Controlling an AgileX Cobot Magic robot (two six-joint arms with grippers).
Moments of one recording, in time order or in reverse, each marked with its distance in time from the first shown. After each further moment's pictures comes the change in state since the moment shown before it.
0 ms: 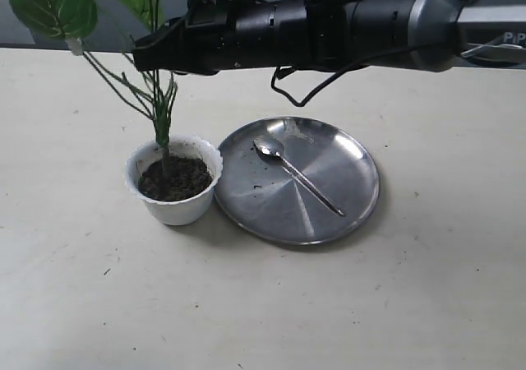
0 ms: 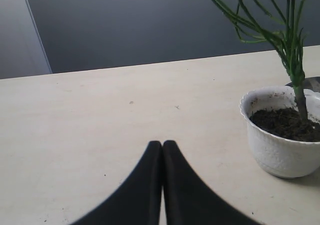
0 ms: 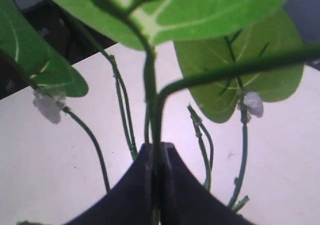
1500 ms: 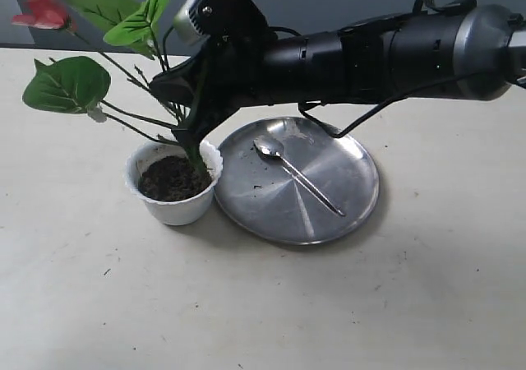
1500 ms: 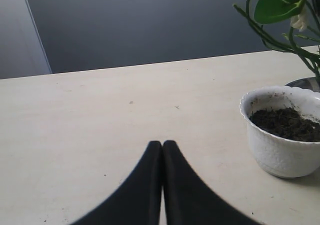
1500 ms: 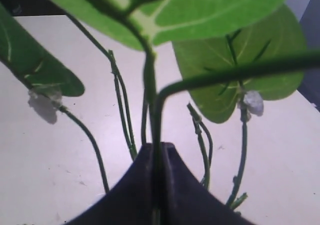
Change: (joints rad) left arm 0.000 0.000 0.000 0.000 0.000 0.000; right arm -0.010 -0.105 0.218 0.082 0.092 -0.529
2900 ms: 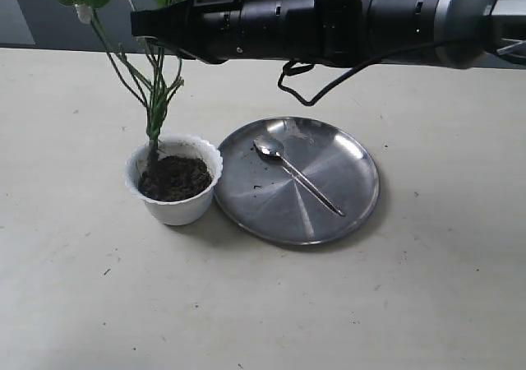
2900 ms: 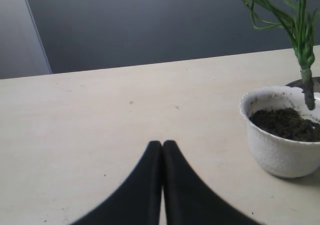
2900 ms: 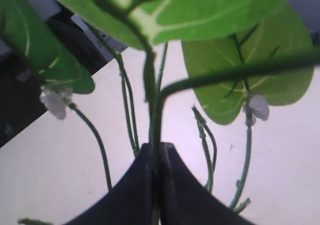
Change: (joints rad) left arm 0.000 0.000 0.000 0.000 0.000 0.000; right arm 0.032 0.032 -0.175 -0.090 -0.201 0.769
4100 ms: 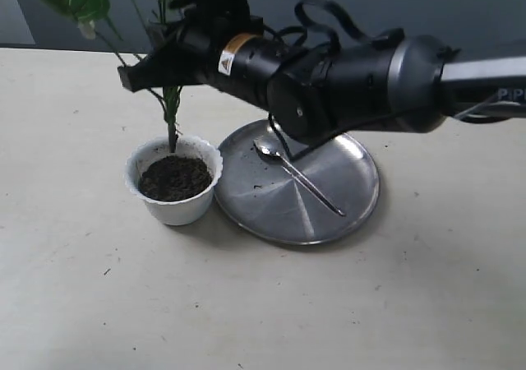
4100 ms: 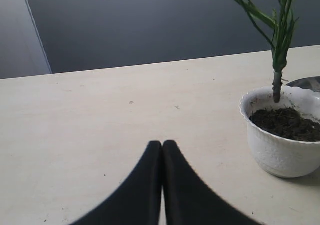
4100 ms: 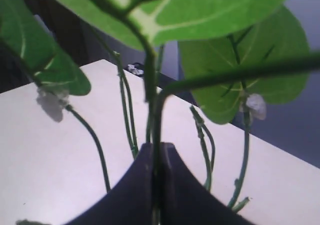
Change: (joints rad) left arm 0.000 0.000 0.000 0.000 0.000 0.000; right arm 0.133 0.026 0.151 -1.664 -0.768 1.359
